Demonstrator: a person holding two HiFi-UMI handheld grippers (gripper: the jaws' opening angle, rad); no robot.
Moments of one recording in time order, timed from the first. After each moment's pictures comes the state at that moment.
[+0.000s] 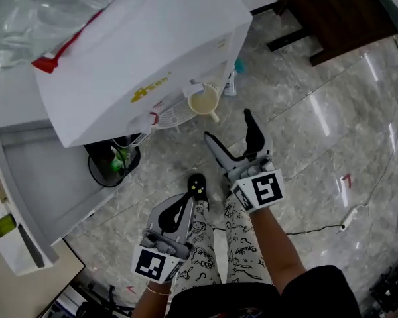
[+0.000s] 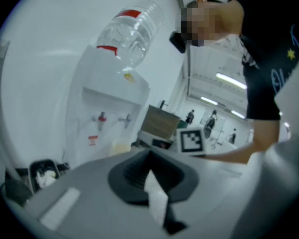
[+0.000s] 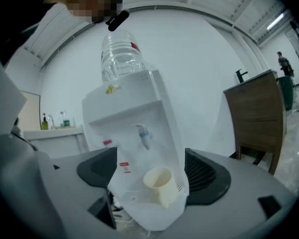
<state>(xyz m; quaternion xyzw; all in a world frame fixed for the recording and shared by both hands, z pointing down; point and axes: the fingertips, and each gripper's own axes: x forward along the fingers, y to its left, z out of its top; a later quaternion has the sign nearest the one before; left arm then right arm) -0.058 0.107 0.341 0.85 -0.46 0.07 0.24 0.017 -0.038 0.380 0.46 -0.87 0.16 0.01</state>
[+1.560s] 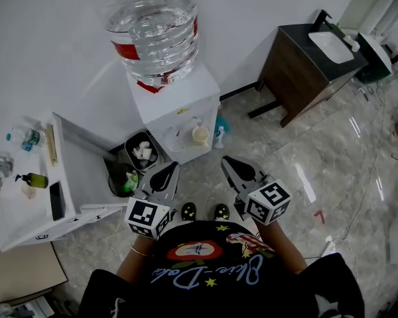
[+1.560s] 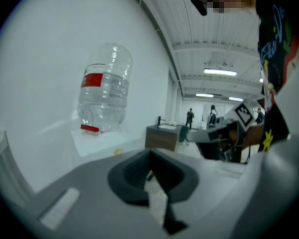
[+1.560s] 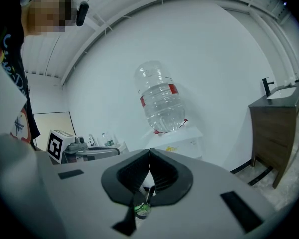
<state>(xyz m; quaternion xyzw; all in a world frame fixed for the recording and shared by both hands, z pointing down) -0.073 0.137 0.091 0.86 -0.49 0.09 0.09 0.045 0.116 0.084 0.33 -0.92 0.19 0.03</state>
